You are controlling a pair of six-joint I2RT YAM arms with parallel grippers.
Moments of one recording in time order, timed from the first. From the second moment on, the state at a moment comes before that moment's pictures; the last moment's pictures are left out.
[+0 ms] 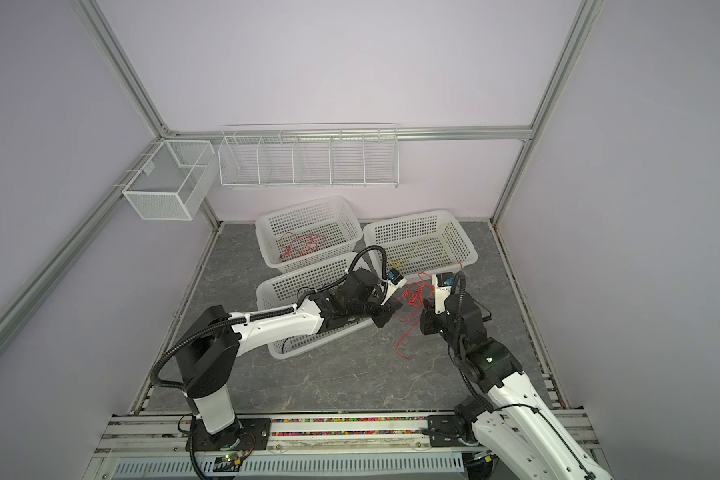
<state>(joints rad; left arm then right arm) -1.01 1.81 1.26 -0.02 0.17 -0.06 0.47 0.71 0.65 -0.46 0.14 0.26</state>
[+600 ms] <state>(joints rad) -1.02 1.51 1.22 -0.09 -0.18 -0.03 0.33 0.82 0.59 -0.42 0.25 0.37</state>
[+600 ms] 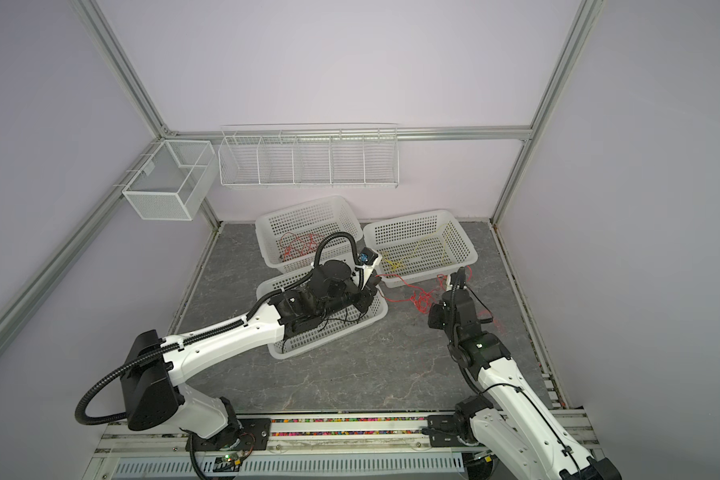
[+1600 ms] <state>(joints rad) -0.88 1.07 1.07 -0.09 -0.61 0.01 0.22 1.01 0.54 -0.38 0.15 0.44</state>
